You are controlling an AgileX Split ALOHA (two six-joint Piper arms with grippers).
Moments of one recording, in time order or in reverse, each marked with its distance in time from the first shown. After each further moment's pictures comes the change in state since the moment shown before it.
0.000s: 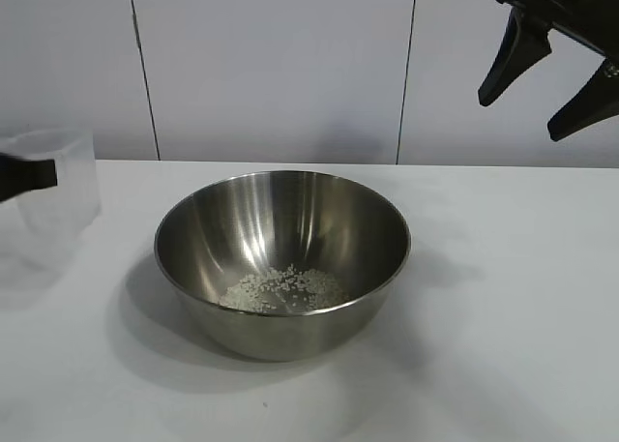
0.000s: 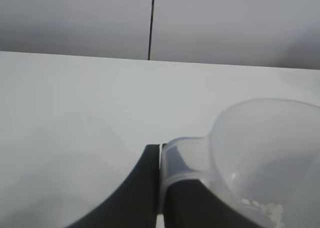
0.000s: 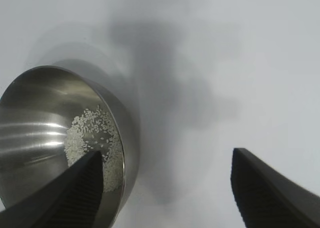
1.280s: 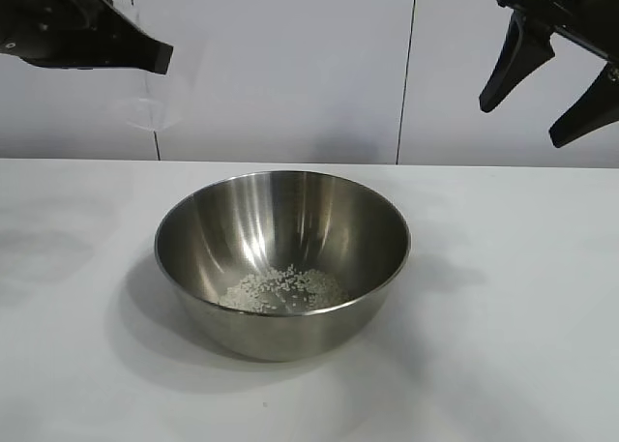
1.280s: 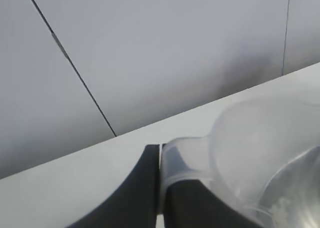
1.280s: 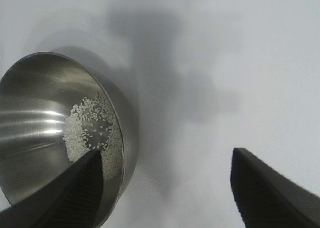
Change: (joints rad) left arm -0.292 -0.299 -0.395 -0.788 0.616 1.062; right arm 0.000 0.000 0.000 -0.003 0.040 0.000
